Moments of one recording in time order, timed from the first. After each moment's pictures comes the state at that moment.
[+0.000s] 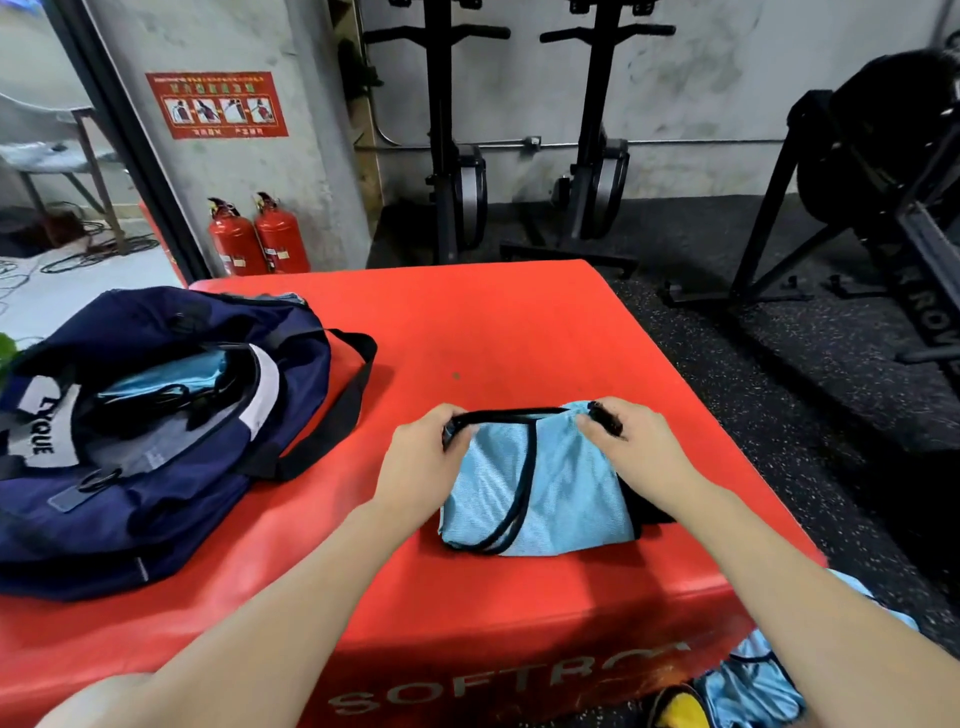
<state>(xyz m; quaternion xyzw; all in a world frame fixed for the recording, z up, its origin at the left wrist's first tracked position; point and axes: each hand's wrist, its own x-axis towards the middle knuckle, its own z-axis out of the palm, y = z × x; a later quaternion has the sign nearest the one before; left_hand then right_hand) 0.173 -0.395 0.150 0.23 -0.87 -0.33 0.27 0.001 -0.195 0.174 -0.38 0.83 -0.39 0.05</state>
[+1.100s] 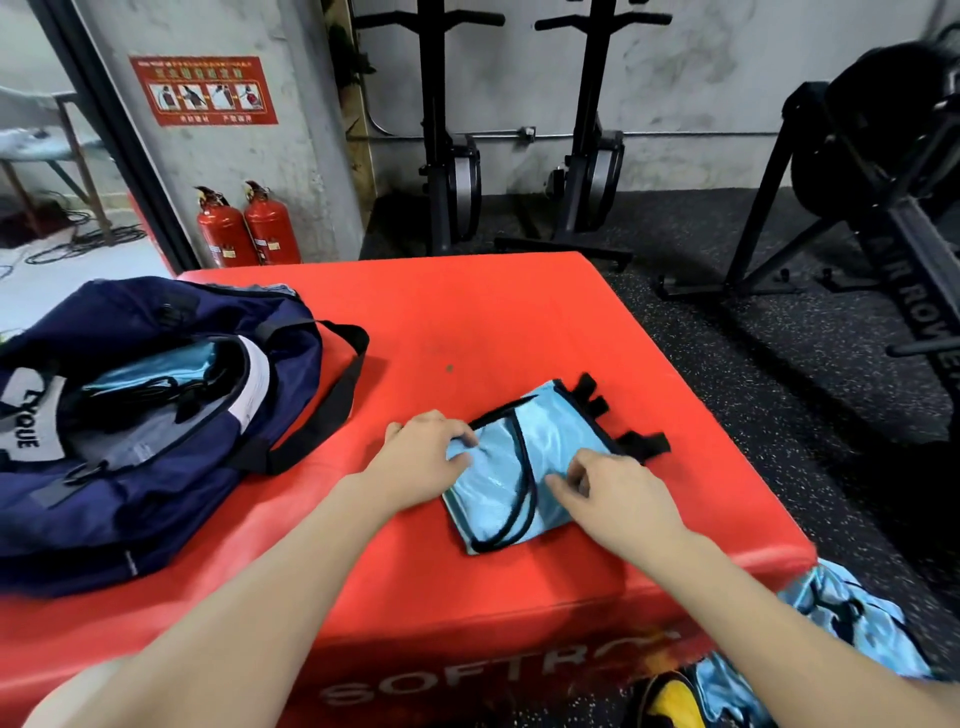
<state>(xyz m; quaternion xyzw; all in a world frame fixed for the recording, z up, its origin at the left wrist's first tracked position) 0.165 -0.413 0.145 0.19 -0.96 -0.19 0.05 0.052 -0.182 0.148 -0.36 0.92 -0.15 0.03</state>
